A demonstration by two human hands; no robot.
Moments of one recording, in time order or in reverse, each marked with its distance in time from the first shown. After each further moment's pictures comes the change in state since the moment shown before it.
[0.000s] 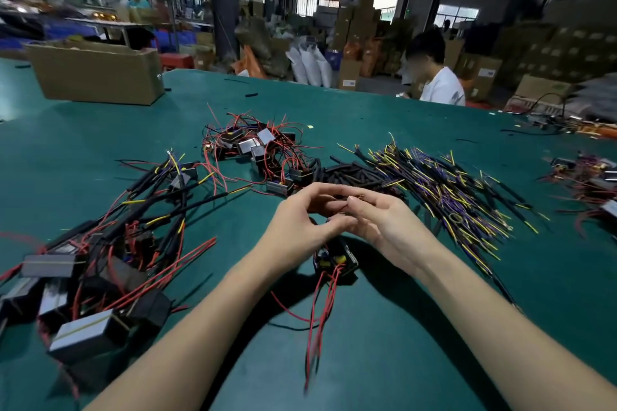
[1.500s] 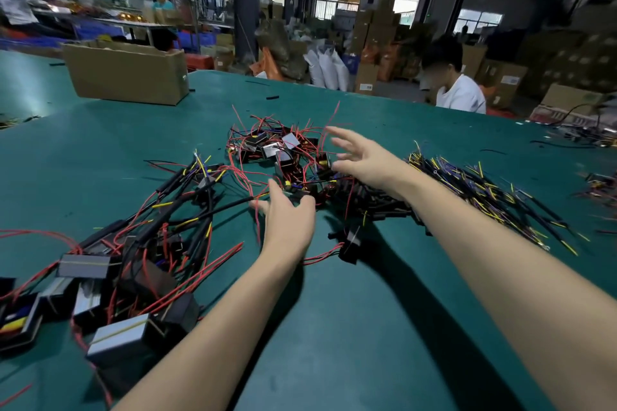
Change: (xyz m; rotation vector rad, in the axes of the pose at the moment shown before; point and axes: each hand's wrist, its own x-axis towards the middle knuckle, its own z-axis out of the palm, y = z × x) left_hand 0.017 -0.012 -0.023 0.000 0.396 -0.580; right_hand 0.111 -0.037 0.025 -0.915 -0.069 -0.075
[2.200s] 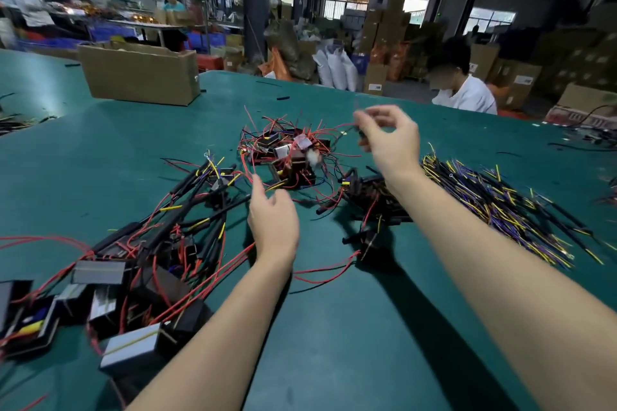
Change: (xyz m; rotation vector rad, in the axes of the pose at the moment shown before) left_hand 0.025 -0.016 -0.012 -0.236 0.297 0.058; right_hand 0.017 -0.016 0.012 0.322 0.679 -0.057
